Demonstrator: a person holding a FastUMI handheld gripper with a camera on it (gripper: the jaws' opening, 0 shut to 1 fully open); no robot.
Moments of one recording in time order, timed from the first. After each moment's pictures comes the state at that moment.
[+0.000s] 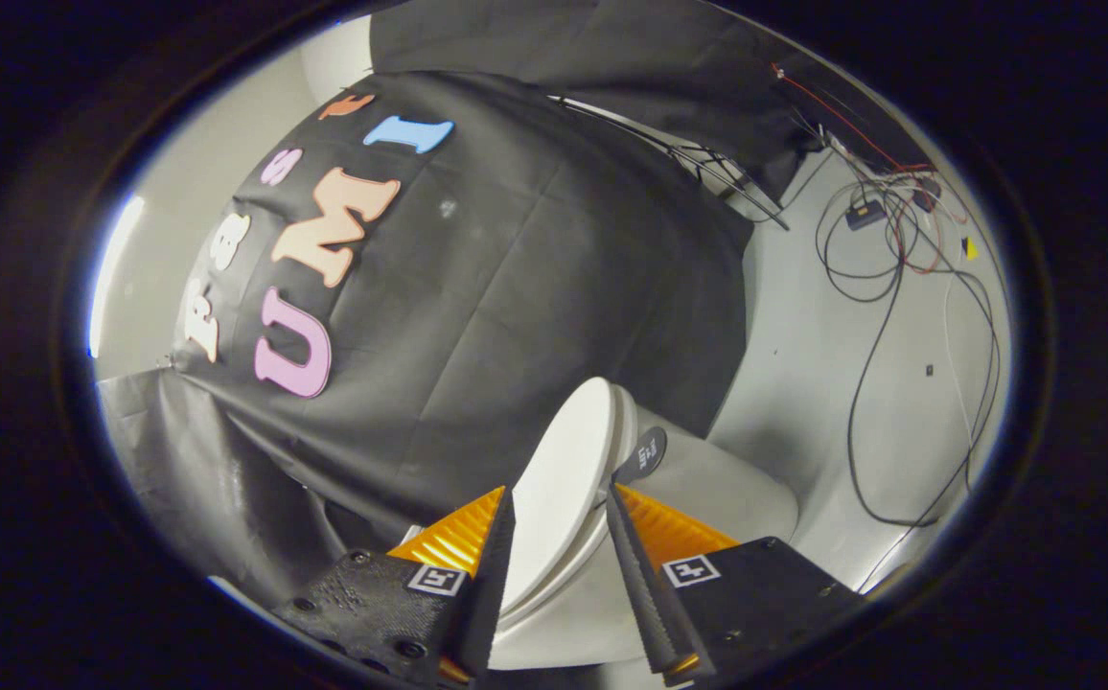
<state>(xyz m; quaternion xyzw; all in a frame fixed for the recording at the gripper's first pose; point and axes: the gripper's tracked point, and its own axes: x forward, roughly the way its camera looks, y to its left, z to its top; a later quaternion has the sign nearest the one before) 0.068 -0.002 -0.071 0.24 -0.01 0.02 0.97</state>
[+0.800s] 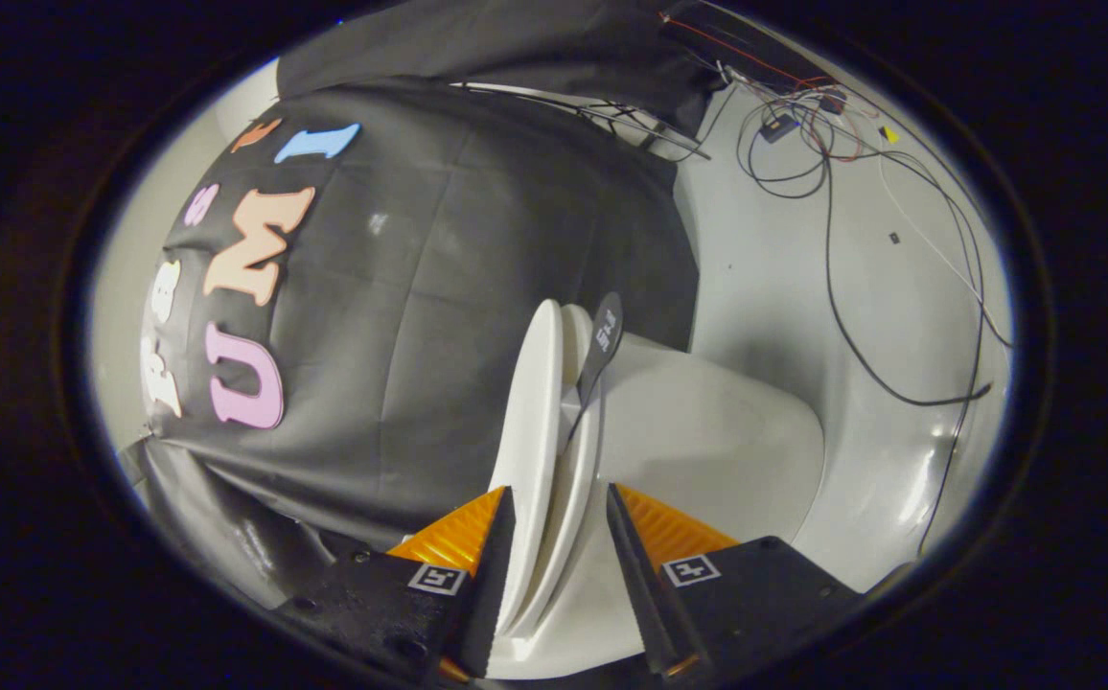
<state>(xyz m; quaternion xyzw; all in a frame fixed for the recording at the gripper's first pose) 0.122 0.014 -0.135 0.36 0.01 -0.02 0.93</state>
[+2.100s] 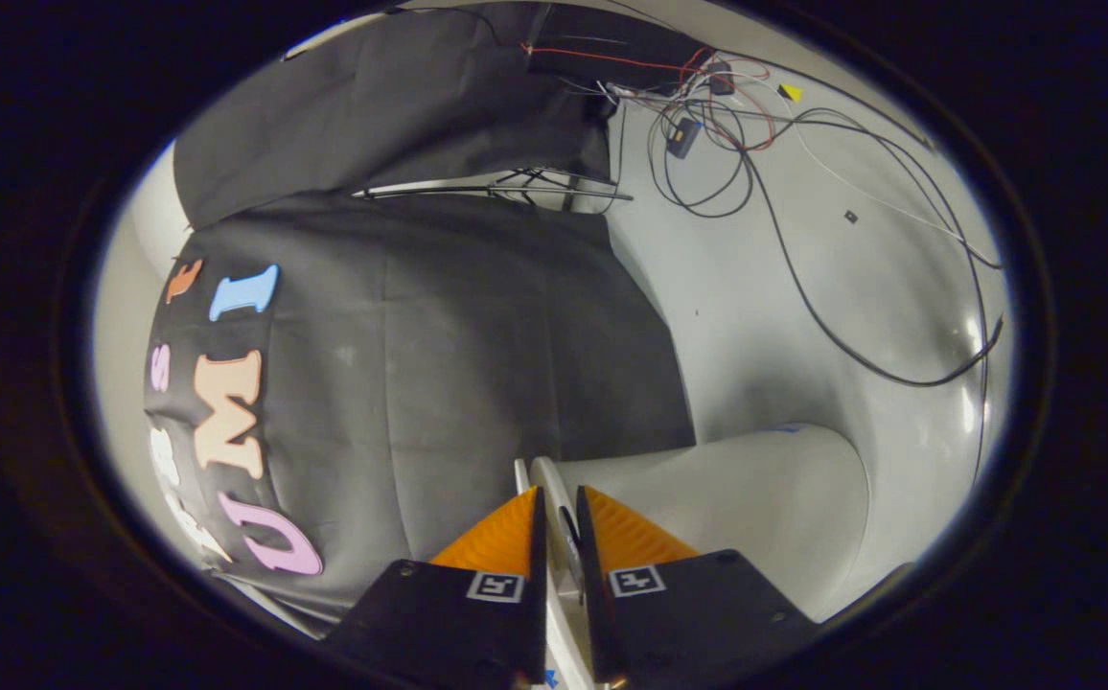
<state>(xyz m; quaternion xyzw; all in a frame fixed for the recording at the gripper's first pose) 0.153 -0.076 -0.049 0.51 -0.10 -0.03 0.85</state>
